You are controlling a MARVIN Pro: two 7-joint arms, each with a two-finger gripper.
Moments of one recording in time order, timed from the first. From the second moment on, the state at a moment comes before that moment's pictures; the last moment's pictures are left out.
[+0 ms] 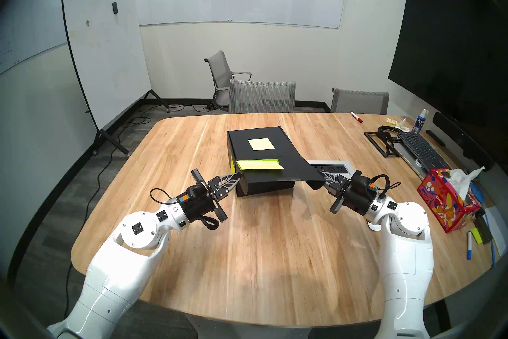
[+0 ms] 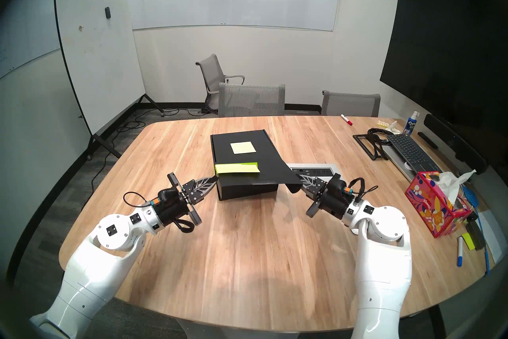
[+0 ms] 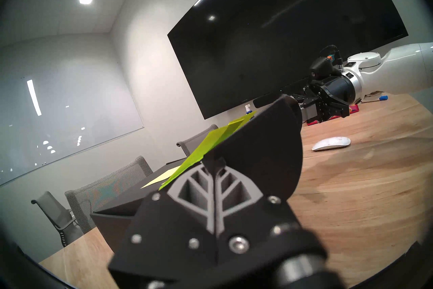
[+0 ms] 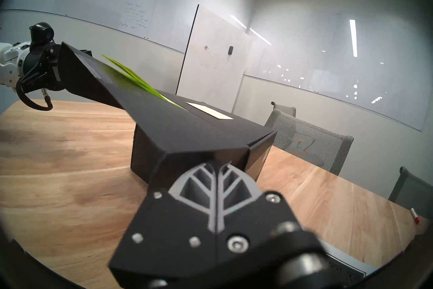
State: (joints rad) left arm 1.66 -1.14 -1.42 -1.73 -0.17 -0.40 -0.64; right arm -1.52 -1.51 1.99 -1.62 -0.08 -0.17 1.20
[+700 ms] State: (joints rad) left arm 1.69 -1.14 -1.45 -1.79 -0.19 -0.39 -0.61; right arm -1.55 -1.54 1.99 -1.68 -0.06 -0.16 1.20
